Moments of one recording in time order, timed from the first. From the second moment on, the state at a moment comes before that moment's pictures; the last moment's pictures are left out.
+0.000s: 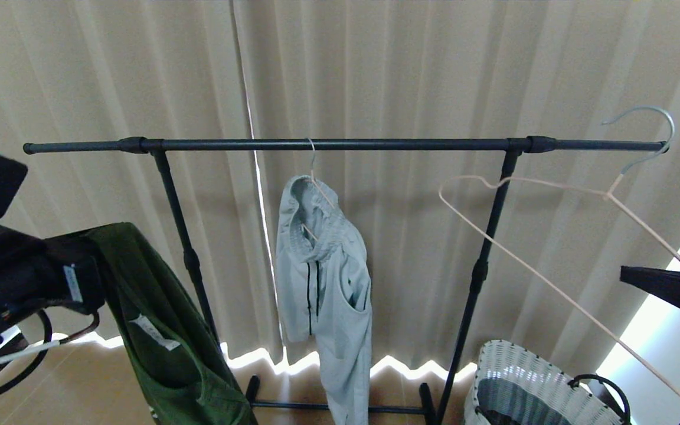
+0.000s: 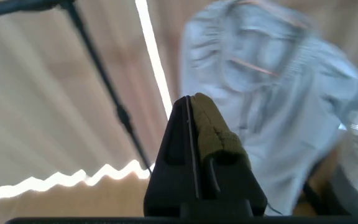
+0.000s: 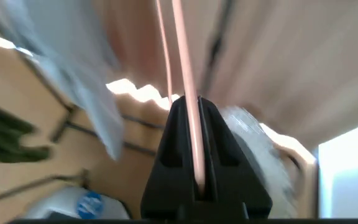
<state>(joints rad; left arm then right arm) -0.23 1.18 -0.58 -0.45 0.02 0.16 0.16 1.06 -0.65 -0.03 0.15 0.02</state>
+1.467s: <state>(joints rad) -0.38 1.50 -0.84 -0.40 0.24 -0.05 0.86 1.39 -0.69 -0.32 0.17 0.20</state>
